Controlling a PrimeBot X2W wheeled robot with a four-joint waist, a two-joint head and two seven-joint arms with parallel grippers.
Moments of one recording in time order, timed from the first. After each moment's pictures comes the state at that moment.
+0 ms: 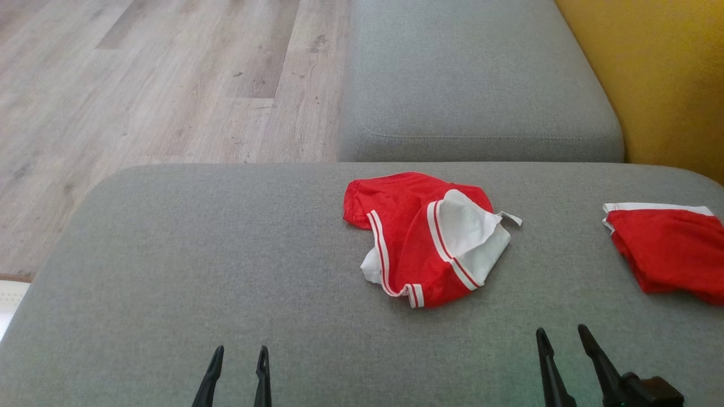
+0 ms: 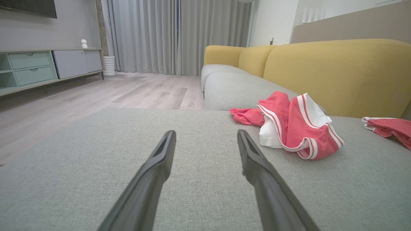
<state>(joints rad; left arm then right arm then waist) 0.23 0.10 -0.32 0.17 -0.22 0.11 -0.25 0.26 -0.05 0.08 0.19 0.17 0.13 -0.25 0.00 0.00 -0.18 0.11</state>
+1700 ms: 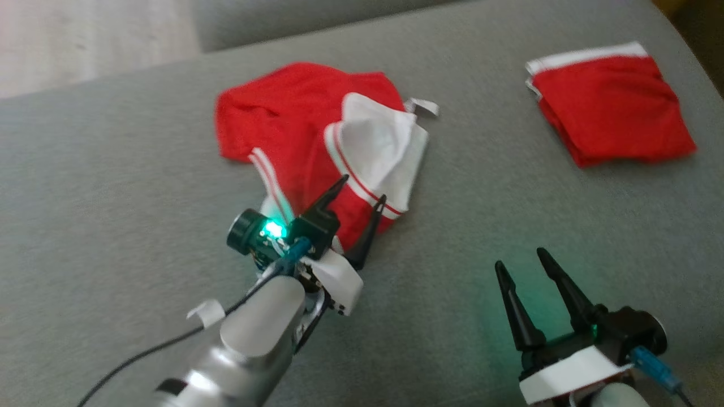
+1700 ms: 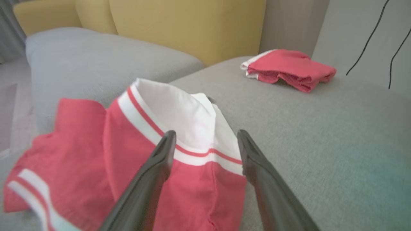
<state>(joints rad) -0.64 0.05 -0.85 0.75 -0.41 0.02 -0.20 0.06 -0.14 0.25 0.15 0.18 0.13 -0.25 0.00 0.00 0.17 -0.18</state>
